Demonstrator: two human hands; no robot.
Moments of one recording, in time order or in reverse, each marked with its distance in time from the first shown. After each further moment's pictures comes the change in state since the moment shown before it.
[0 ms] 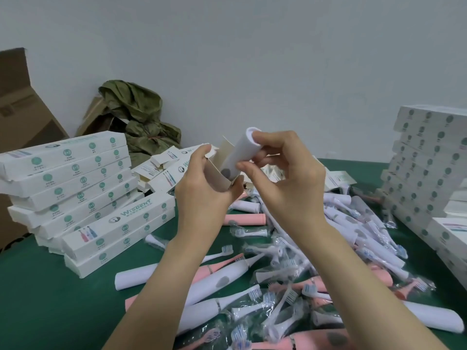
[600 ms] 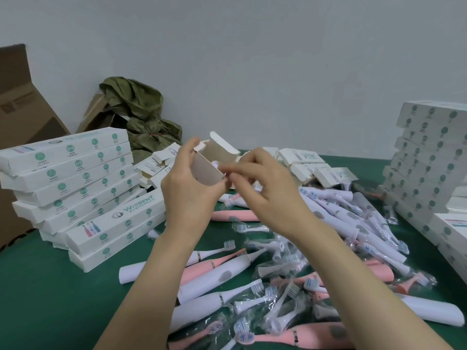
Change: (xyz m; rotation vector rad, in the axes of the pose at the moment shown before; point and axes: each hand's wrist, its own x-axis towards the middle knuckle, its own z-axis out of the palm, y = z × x) left_hand 0.003 -0.002 -0.015 -0.053 0.030 -0.067; right_hand -0.009 0.006 0.007 0.045 -0.505 0.208
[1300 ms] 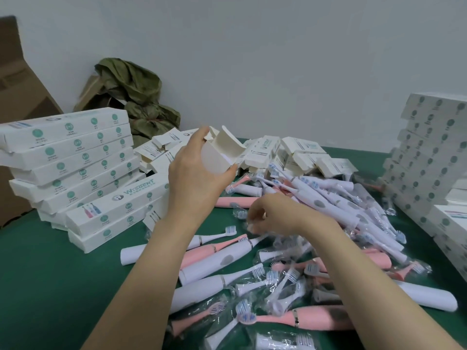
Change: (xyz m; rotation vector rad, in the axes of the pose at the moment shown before) left_hand -0.001 -0.009 -0.003 0.150 -0.111 0.019; right_hand -0.022 0.046 0.005 -0.360 -0.826 0.480
